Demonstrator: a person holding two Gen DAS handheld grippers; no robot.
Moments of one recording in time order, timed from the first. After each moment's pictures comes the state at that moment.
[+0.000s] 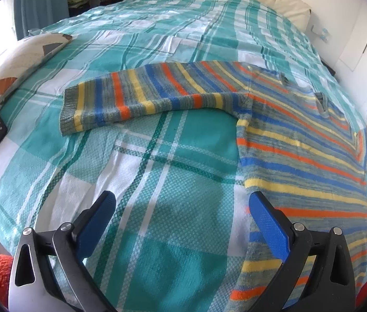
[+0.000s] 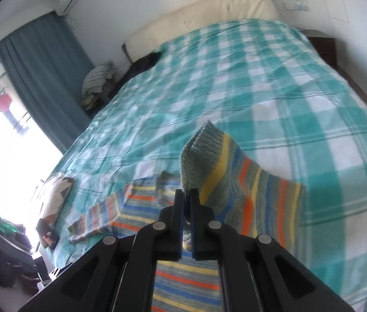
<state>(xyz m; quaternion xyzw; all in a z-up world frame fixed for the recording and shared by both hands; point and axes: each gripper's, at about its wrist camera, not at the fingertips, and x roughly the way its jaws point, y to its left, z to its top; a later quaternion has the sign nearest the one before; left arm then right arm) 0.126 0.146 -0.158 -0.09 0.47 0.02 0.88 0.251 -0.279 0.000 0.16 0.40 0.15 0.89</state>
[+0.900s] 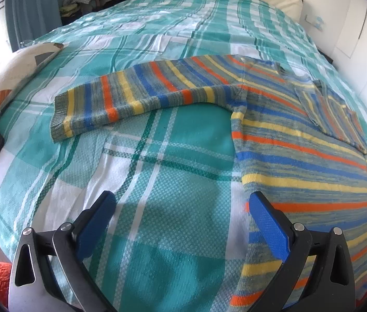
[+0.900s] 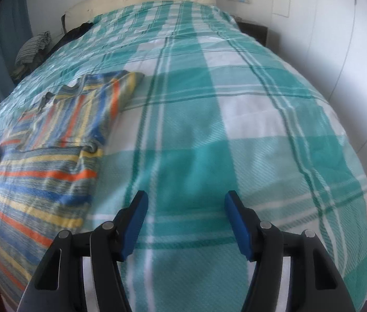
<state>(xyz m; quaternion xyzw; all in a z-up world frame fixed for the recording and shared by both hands) 0.128 0.130 -0.164 -0.05 0.47 0.01 0.88 0.100 -0.401 -0.151 0.04 0.44 -0.09 0.89</state>
